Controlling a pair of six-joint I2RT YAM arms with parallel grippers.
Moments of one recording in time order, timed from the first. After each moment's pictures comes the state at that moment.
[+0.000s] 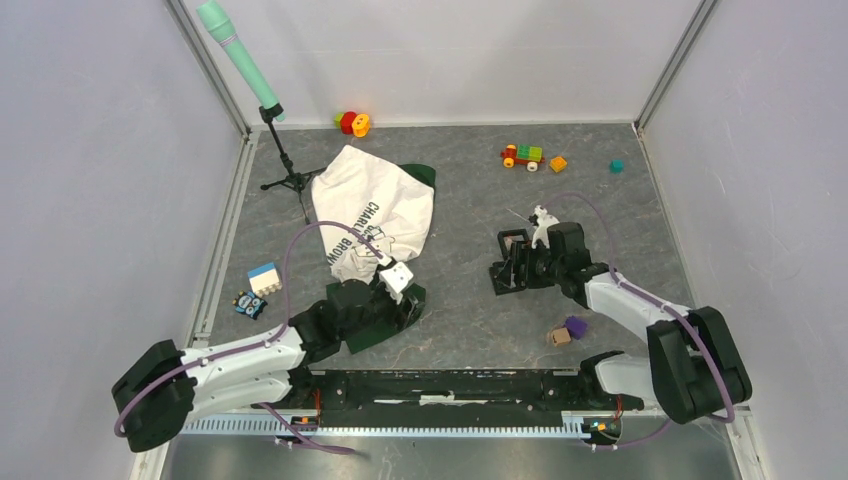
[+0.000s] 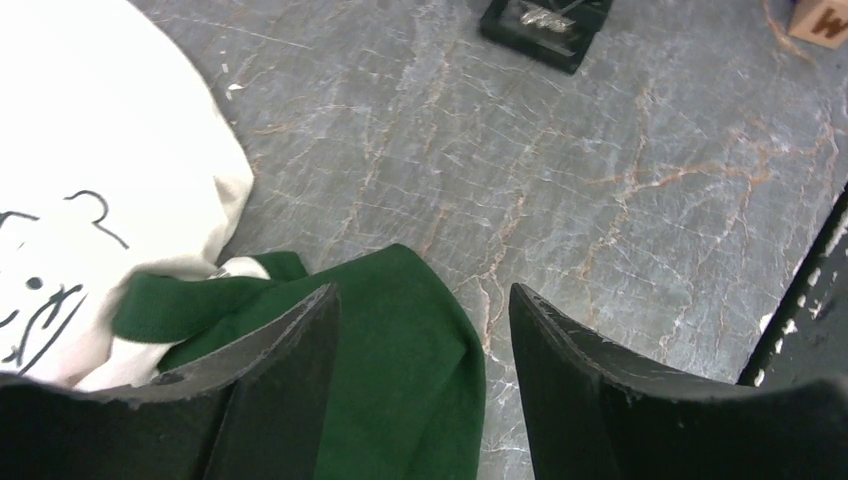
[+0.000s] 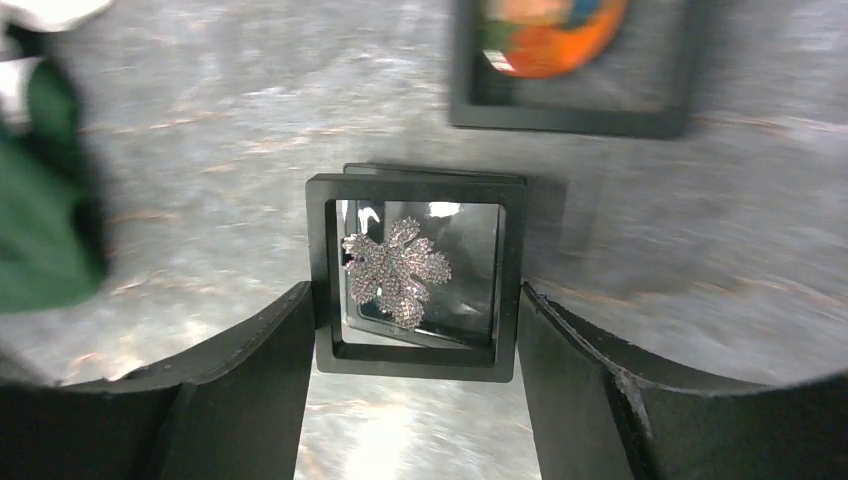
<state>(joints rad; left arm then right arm) -0.94 0.93 0.25 0.33 -0.05 0.01 0.31 1.27 0.47 0.01 -0.36 0.35</state>
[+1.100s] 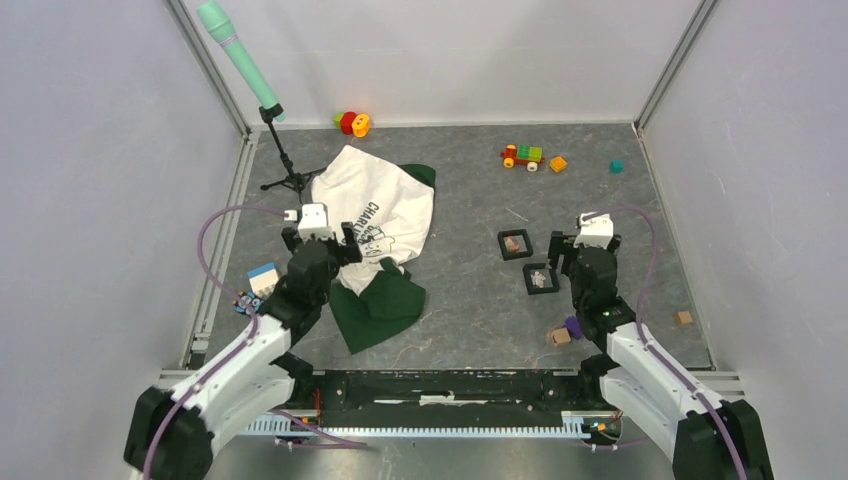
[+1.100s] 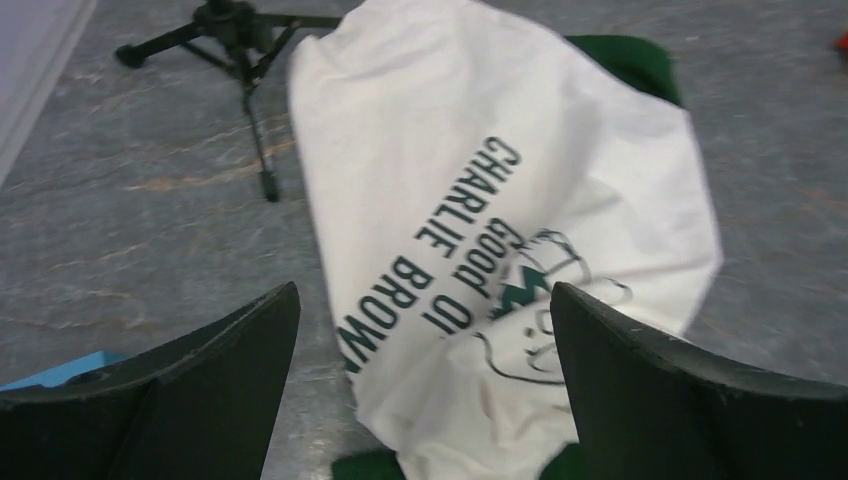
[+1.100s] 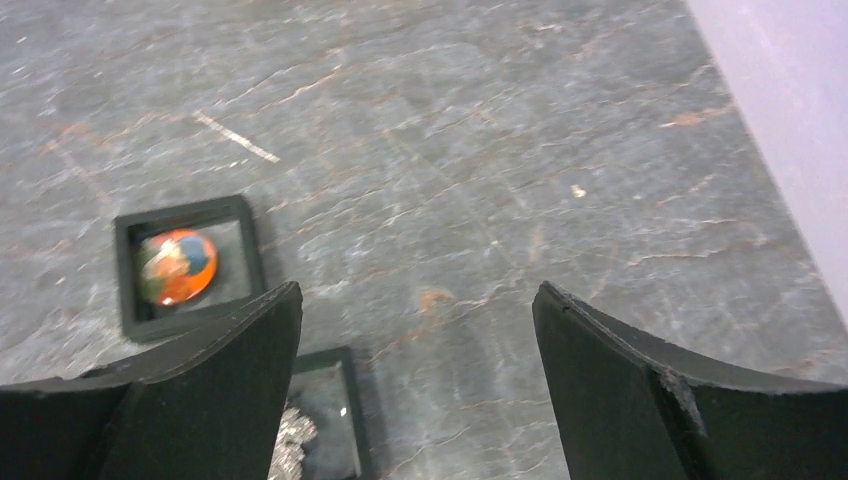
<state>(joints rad) -0.51 0.76 0.37 0.14 -0.48 -0.22 0.30 0.80 0.27 0.21 0.40 0.07</state>
